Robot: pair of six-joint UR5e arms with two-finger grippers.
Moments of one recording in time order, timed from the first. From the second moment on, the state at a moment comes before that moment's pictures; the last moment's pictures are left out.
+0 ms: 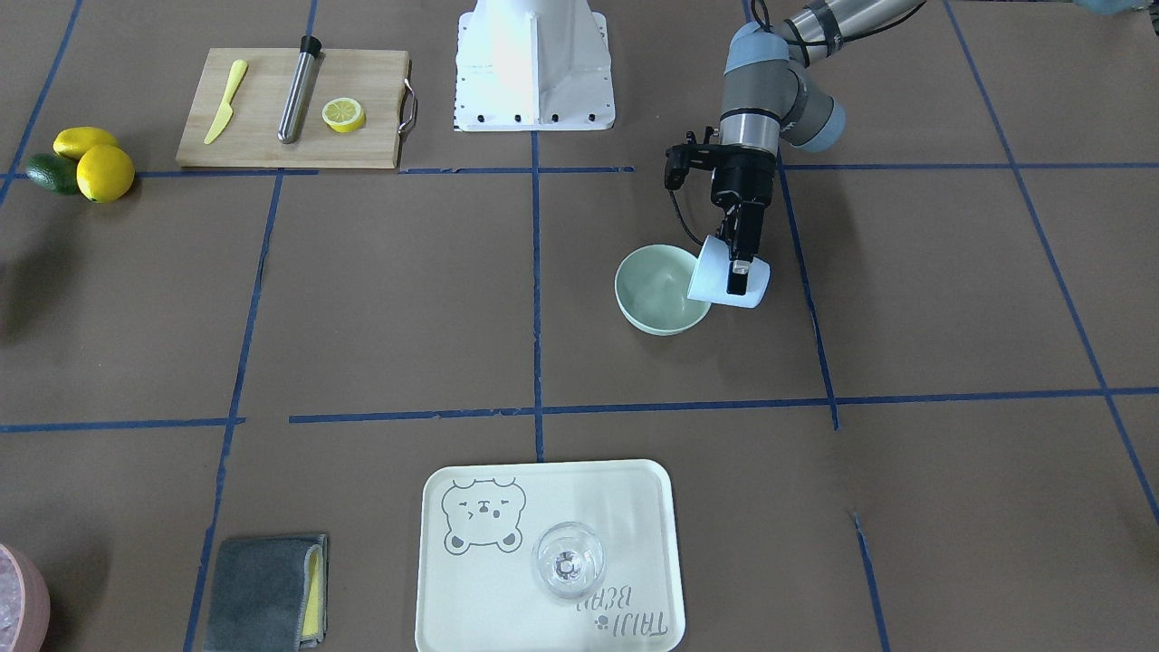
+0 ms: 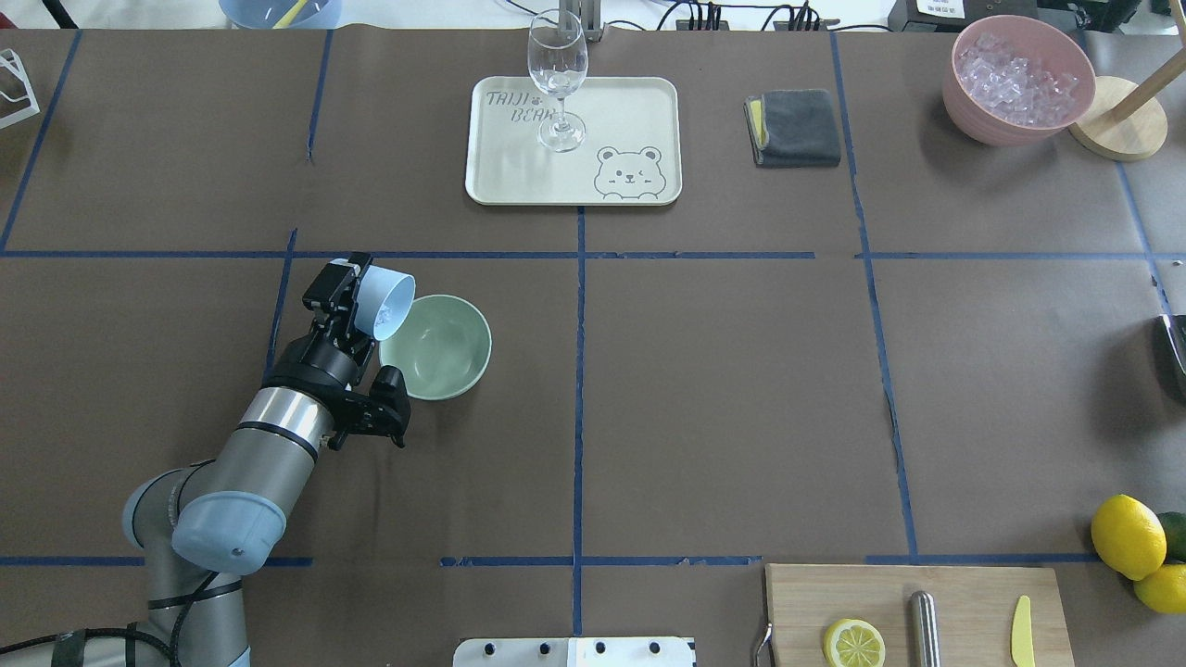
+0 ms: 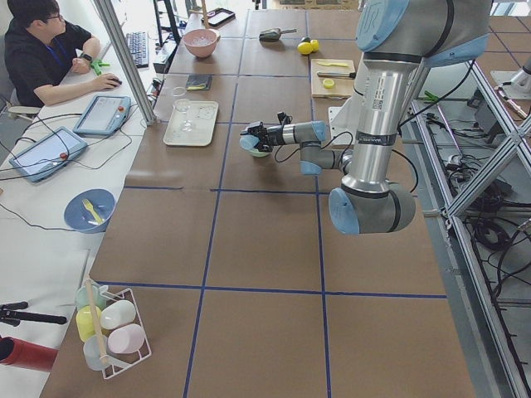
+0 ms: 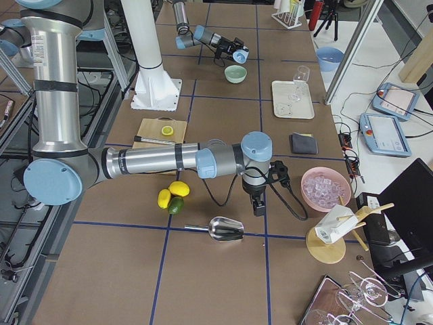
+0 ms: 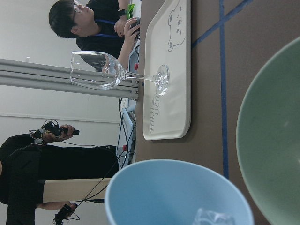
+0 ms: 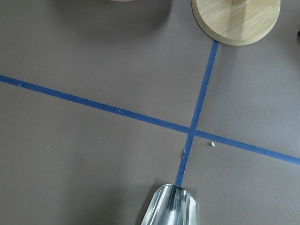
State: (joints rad) left arm -0.28 -1.82 -1.63 -2.66 -0.63 0.70; right arm 1.48 -1.58 1.71 -1.49 2.29 -0.06
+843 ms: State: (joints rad) left arm -0.27 -1.82 -1.63 -2.66 -0.64 1.00; right arm 1.48 -1.58 1.71 -1.49 2.29 -0.06
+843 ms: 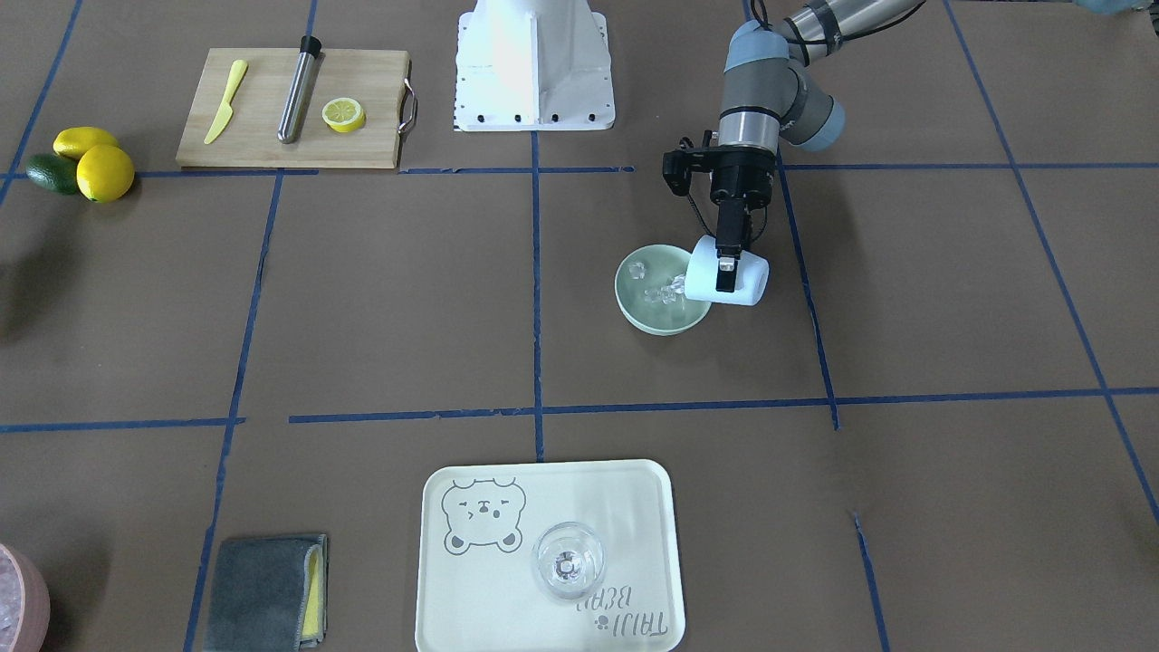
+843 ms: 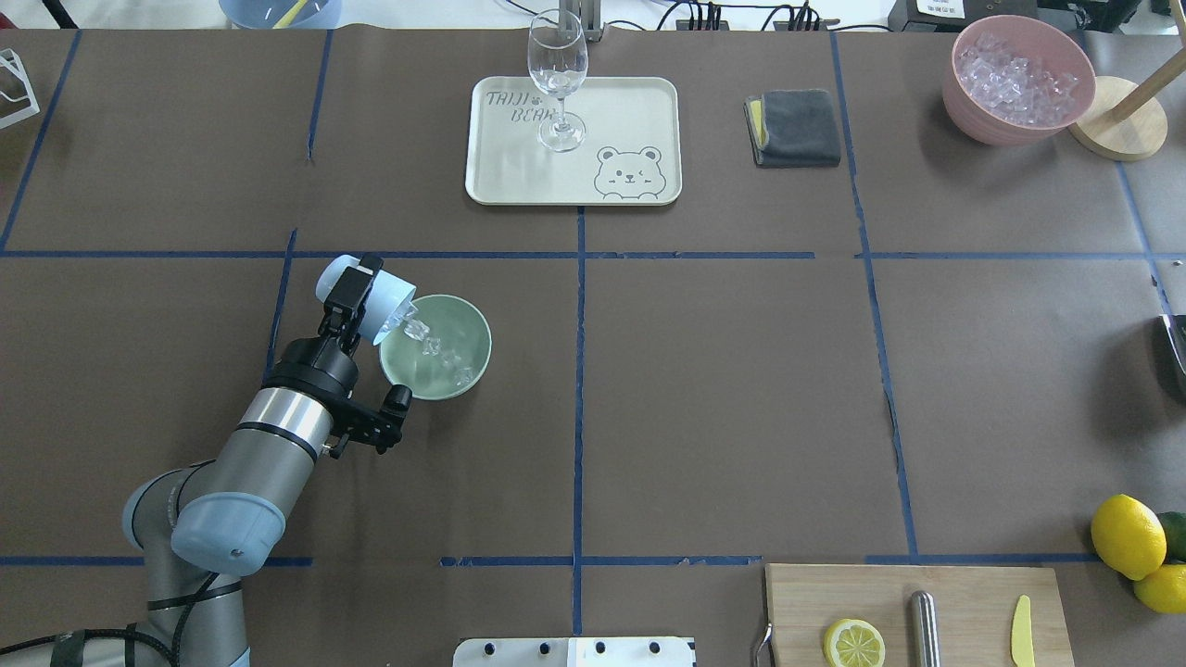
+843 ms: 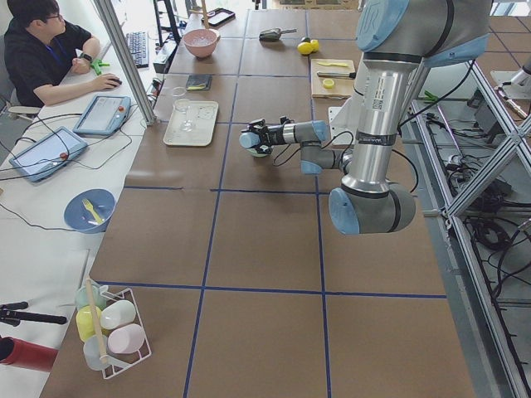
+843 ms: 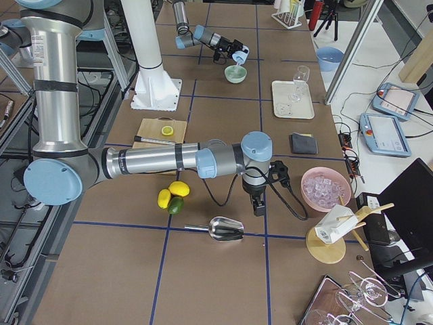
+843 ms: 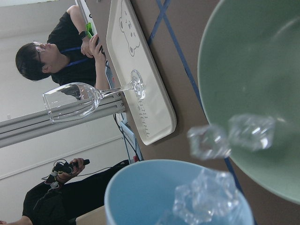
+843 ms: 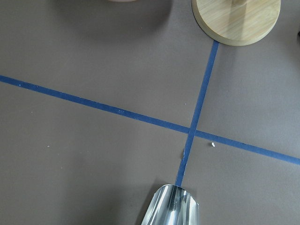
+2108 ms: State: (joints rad) left arm -0.28 -1.80 -1.70 -2.79 -0.70 0.88; right arm 1.48 -1.59 1.71 -1.49 2.29 -0.06
